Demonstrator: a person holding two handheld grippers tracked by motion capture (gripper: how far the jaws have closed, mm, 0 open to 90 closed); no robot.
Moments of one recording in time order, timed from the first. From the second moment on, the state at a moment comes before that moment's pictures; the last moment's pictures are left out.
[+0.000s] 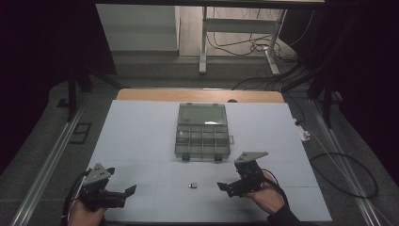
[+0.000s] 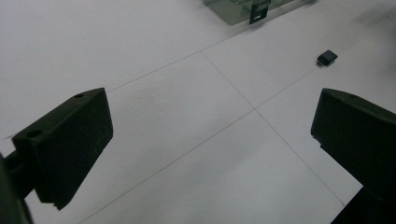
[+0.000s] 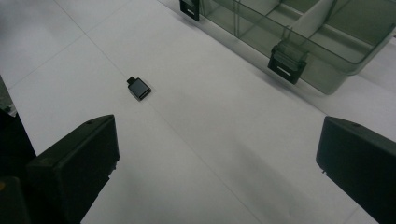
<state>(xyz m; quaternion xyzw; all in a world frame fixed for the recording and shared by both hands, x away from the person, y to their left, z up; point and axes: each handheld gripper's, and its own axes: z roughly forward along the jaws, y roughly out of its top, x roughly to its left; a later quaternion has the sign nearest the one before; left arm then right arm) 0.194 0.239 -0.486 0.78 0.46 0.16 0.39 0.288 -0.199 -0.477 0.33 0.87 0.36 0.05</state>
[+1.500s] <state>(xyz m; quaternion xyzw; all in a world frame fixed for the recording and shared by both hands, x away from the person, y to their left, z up) 0.193 0.241 -0.487 0.78 0.46 0.15 0.40 0.300 -0.127 -0.499 0.26 0.92 0.29 0.04</state>
